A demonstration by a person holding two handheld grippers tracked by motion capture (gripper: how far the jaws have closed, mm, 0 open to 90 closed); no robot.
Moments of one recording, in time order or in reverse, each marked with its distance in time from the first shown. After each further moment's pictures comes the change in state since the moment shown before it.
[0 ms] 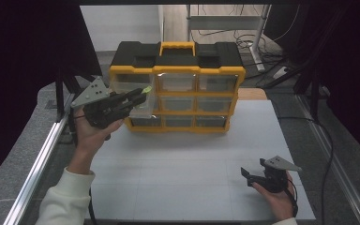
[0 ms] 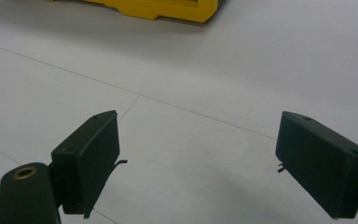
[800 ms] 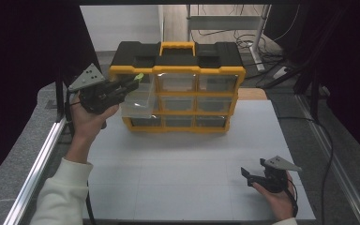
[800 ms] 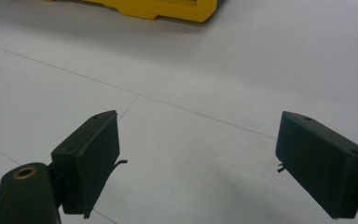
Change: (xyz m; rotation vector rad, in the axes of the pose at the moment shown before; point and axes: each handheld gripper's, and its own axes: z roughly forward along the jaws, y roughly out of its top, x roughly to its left) left arm 0.031 0.007 0.006 0.021 0.095 -0.043; right arm 0.000 0.000 0.000 -0.002 -0.003 0.001
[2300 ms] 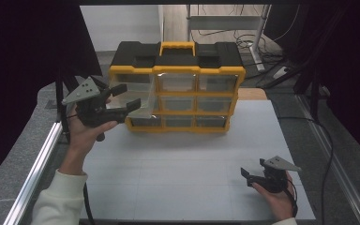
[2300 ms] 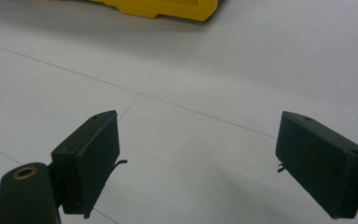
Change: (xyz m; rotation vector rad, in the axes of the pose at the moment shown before) left arm -0.016 -0.023 -0.018 -0.013 -0.086 -0.039; right arm 0.001 0.000 0.000 0.005 0.001 -0.002
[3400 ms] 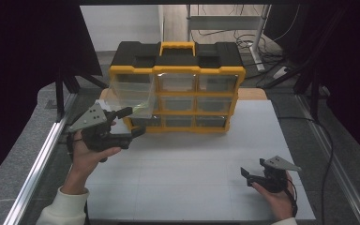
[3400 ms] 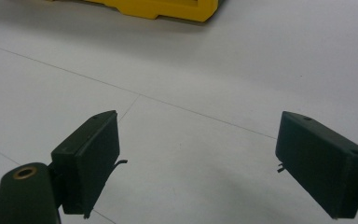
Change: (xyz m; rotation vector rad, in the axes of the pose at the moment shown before) left arm -0.031 -0.040 -0.005 0.058 -0.051 0.020; right arm 0.000 0.000 0.000 -0.001 0.002 0.003
